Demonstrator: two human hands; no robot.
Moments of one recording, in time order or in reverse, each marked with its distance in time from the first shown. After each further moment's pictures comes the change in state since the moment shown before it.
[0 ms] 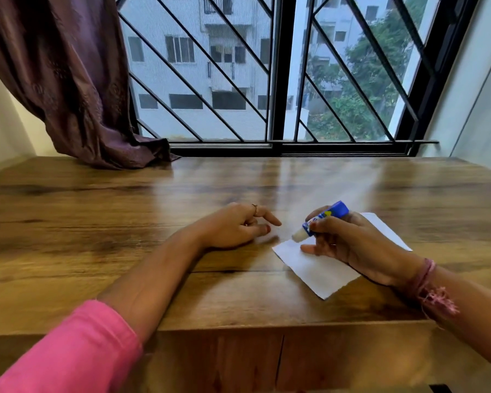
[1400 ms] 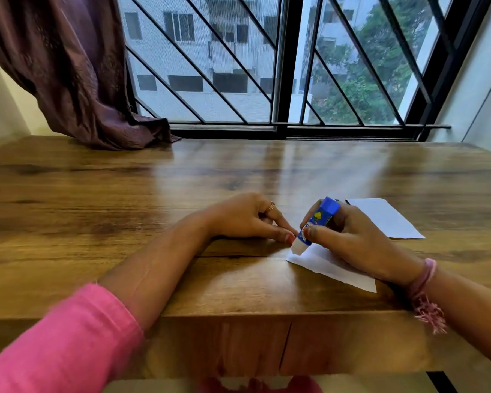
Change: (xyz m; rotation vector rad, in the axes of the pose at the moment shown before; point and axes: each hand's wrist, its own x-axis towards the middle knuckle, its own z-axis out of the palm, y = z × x) left_hand 0.001 0.009 0.007 -0.147 -0.181 0.072; right_hand -0.005 0.007 0.023 -0.688 0.002 -0.366
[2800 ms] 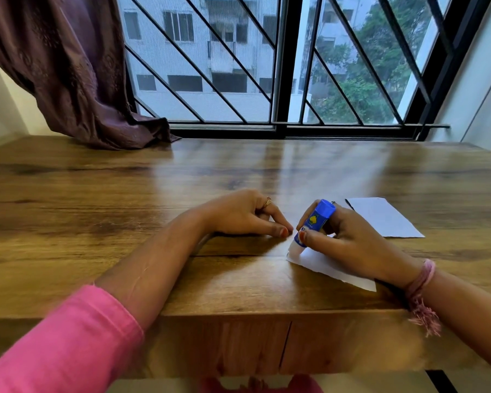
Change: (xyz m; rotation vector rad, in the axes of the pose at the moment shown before) left_hand -0.004 0.004 -0.006 0.015 -0.006 -0.048; right_hand -0.001 0.002 0.002 -0.125 -0.037 -0.065
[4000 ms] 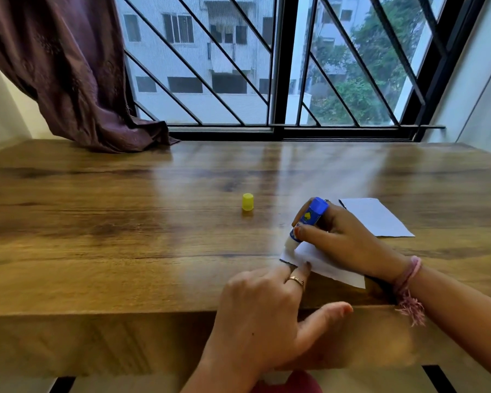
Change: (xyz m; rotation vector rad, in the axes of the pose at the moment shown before) left_hand -0.069 0.085 0.120 0.732 0.693 0.031; right_hand 0.001 0.003 -0.002 0.100 0.029 0.077
